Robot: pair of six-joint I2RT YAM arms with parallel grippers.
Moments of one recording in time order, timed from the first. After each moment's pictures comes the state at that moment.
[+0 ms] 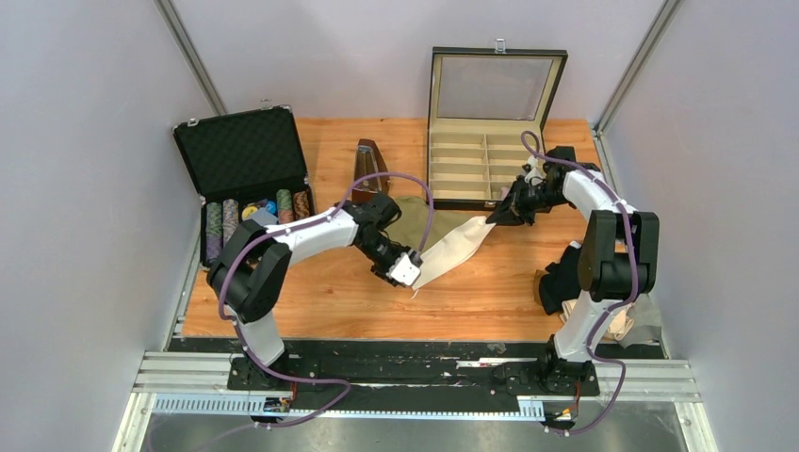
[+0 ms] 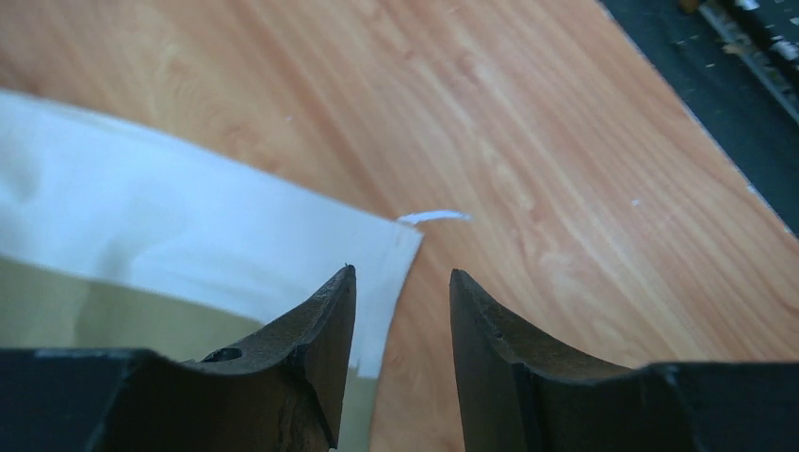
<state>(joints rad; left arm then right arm) -0.67 1.75 1.14 -0.69 0.81 1.52 -0.05 1.82 1.32 -0.82 -0.80 0.38</state>
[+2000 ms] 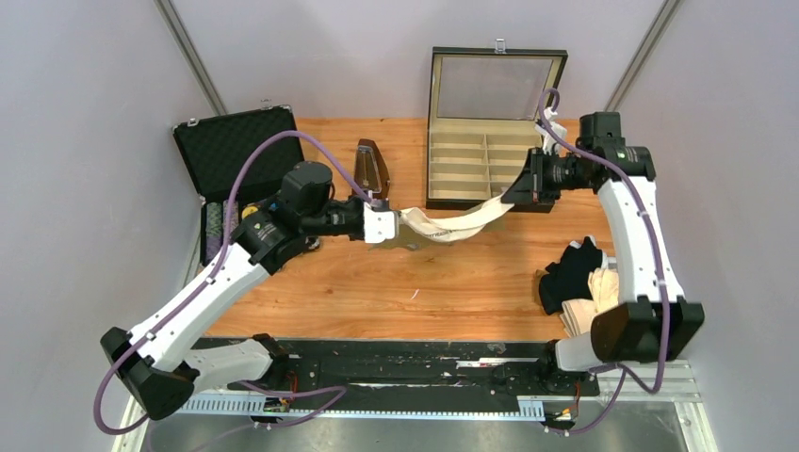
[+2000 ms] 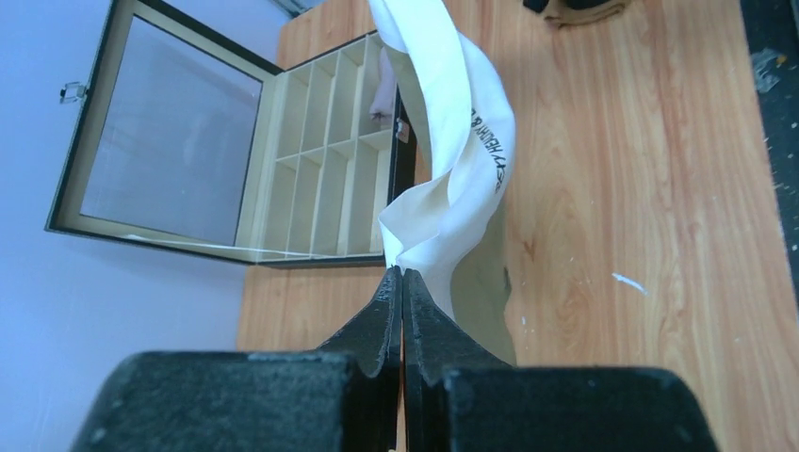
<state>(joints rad) -0.70 1.13 1.20 -0.47 0.55 0.89 -0.02 1.48 1.59 -1.15 -0.78 -0.01</state>
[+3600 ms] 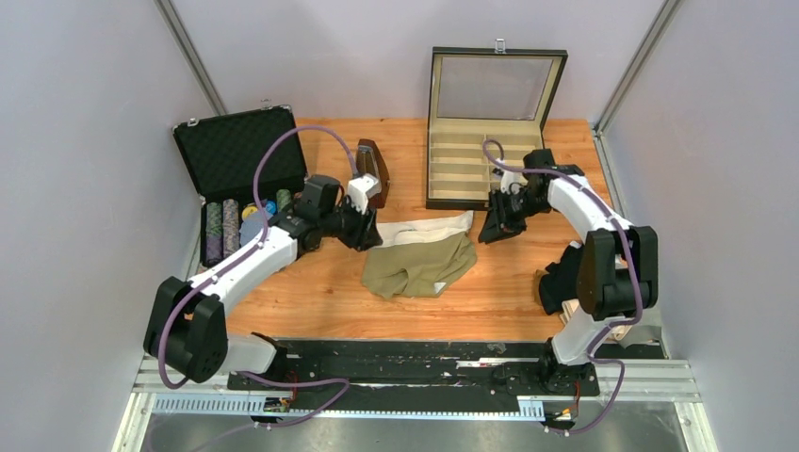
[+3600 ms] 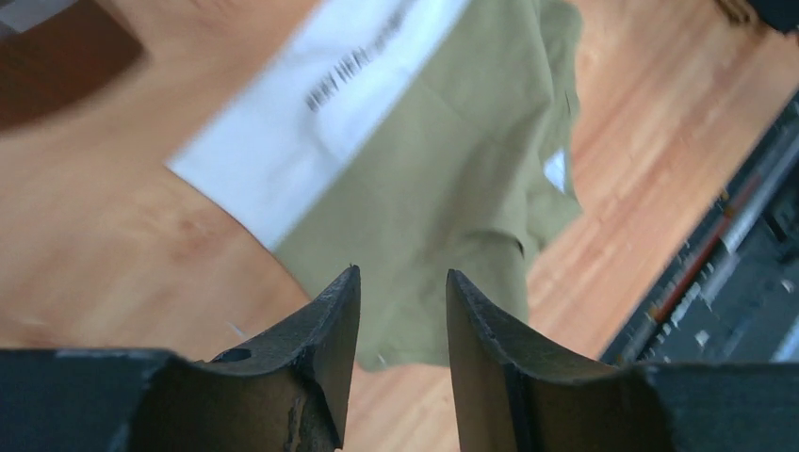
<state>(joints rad) -0.46 1.34 0.94 -0.28 0.42 0.02 0.08 1.70 1.30 -0.92 -0.68 -0.01</state>
